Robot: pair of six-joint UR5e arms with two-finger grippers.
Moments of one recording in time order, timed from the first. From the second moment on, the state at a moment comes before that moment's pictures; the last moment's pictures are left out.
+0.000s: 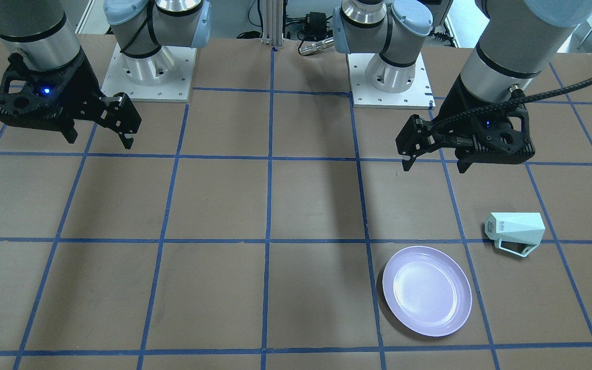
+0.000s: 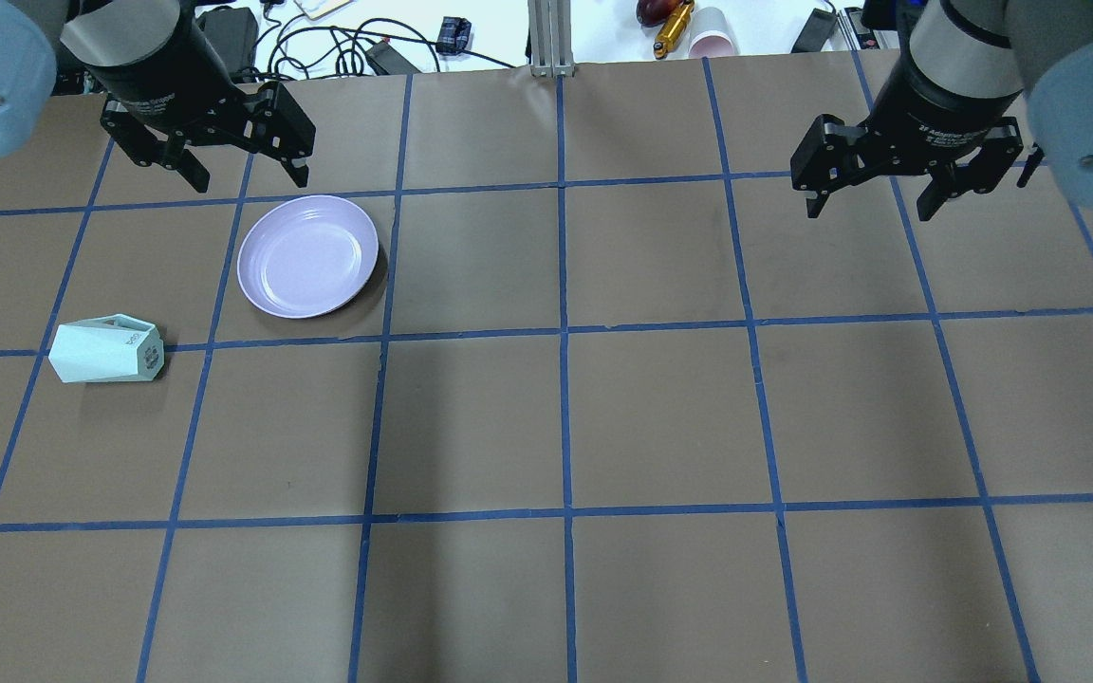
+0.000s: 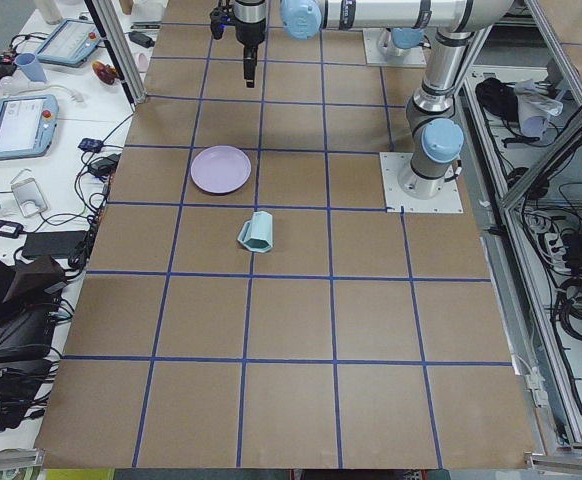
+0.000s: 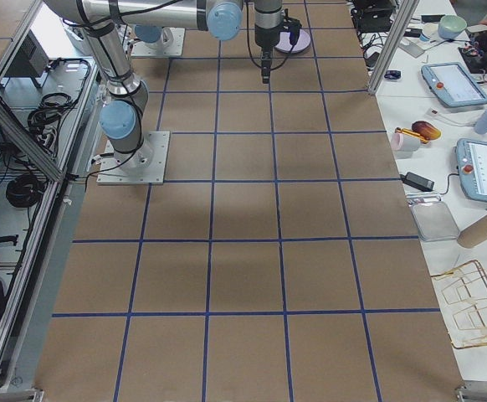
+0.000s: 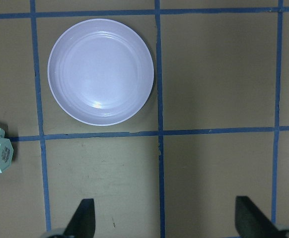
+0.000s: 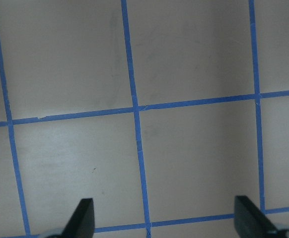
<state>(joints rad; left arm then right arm) -1.50 -1.67 -1.48 -1.51 1.54 0.07 1.52 -1.59 1.64 -1.68 -1.58 0.04</state>
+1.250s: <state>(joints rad) -0.93 -1.75 -1.49 -1.59 1.39 0.77 1.52 -1.59 1.64 -1.68 -1.58 0.04</state>
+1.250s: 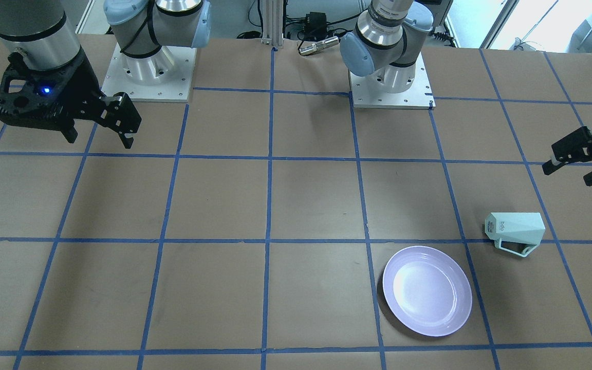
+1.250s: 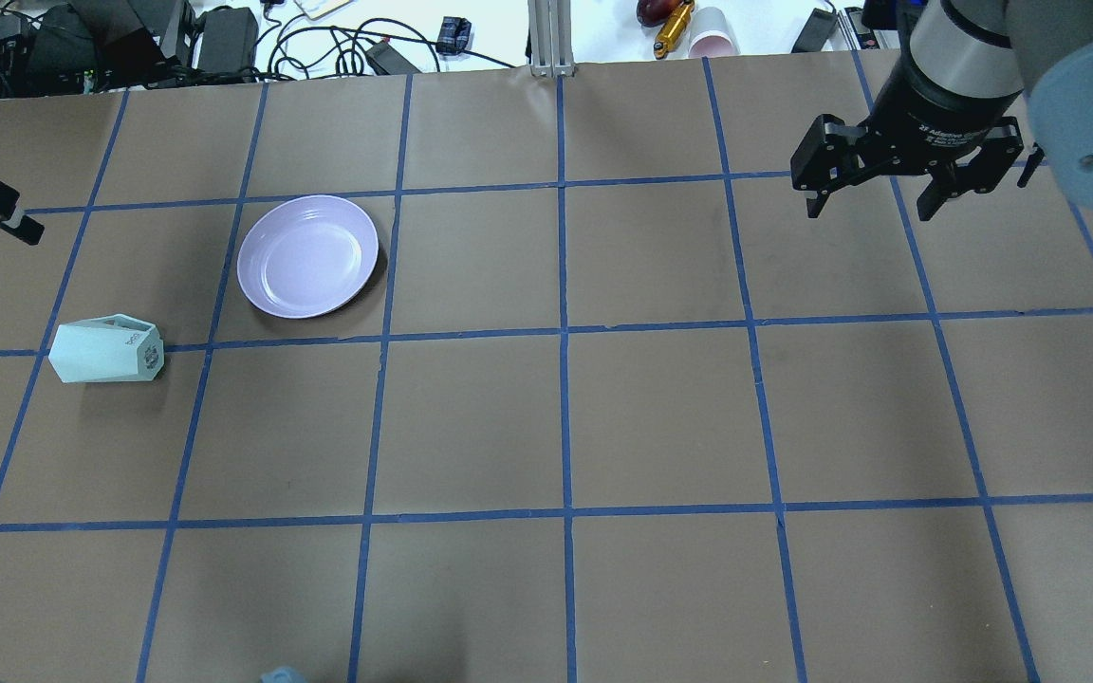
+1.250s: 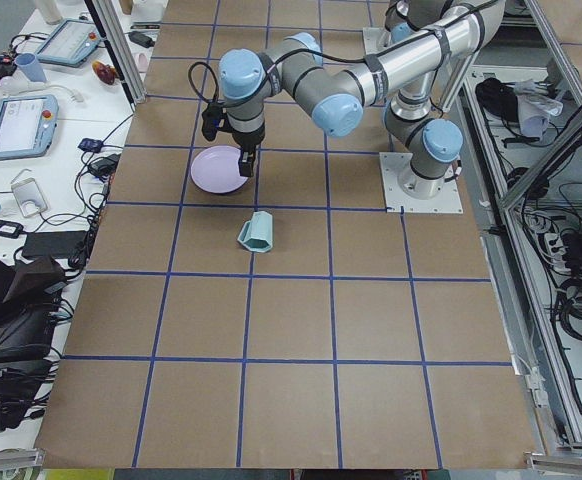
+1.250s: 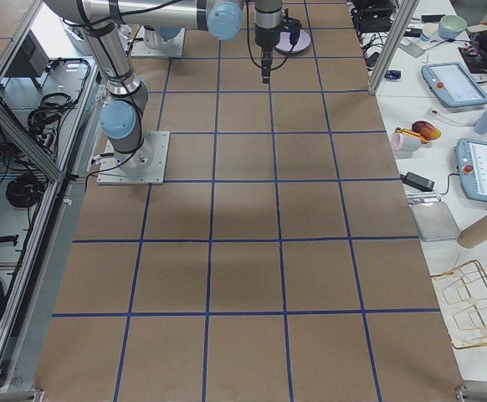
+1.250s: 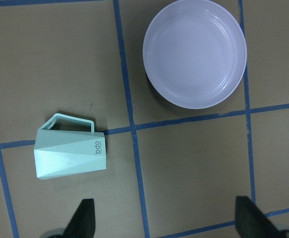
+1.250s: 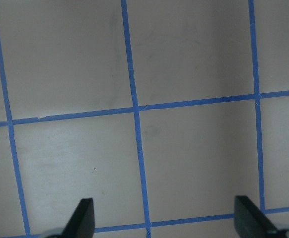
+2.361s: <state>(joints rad) -0.68 -1.95 -1.44 -1.64 1.22 1.01 1.52 -1.59 1.64 -1.68 -1.58 0.04</state>
